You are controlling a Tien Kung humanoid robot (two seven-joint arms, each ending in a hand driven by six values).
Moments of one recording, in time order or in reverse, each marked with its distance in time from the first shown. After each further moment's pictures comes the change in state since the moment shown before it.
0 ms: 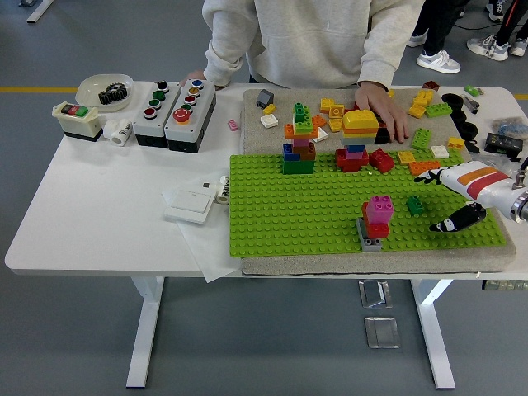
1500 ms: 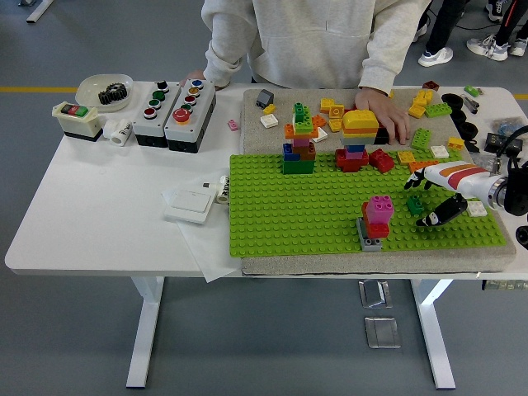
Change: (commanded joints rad) left arm -0.010 0.005 0.037 0.000 -0.031 0.002 -0.003; right arm 0.121 0.104 -0.103 -0.144 0.121 0.135 -0.034
